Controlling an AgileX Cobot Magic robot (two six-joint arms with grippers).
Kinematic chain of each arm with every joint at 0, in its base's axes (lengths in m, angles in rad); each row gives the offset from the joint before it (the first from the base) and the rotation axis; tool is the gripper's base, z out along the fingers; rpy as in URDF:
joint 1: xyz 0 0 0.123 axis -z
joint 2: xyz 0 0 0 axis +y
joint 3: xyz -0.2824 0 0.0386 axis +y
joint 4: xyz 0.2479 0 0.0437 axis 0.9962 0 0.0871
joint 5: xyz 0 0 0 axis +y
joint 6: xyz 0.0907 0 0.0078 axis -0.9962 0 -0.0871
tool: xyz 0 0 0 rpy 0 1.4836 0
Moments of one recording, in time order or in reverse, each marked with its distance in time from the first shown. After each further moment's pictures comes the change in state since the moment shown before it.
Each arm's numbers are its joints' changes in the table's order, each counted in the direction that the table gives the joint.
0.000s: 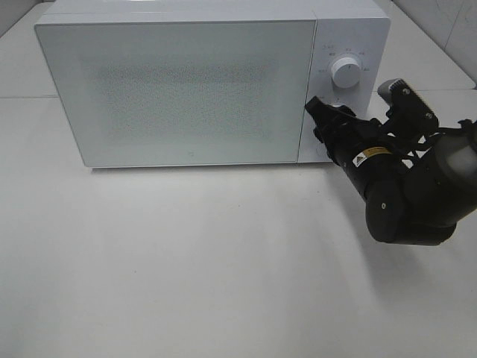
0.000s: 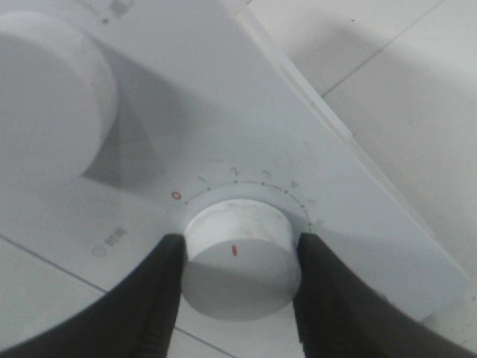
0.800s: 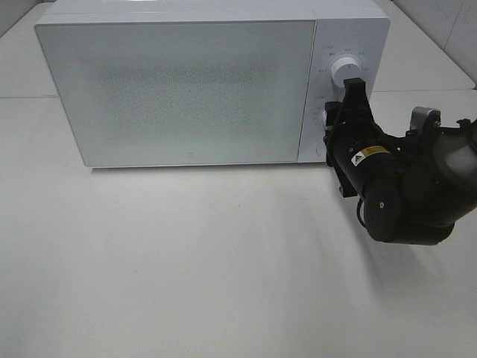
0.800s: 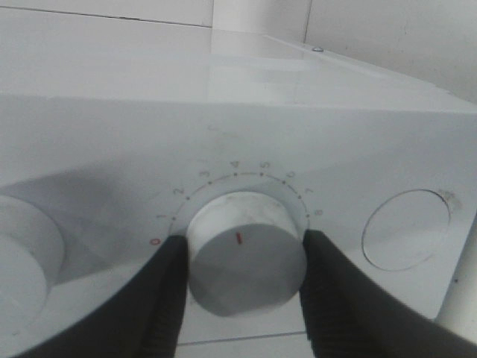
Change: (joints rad) left arm 0.000 0.000 0.000 0.000 0.000 -0.003; right arm -0.003 0.000 -0.007 0.010 -0.001 -0.655
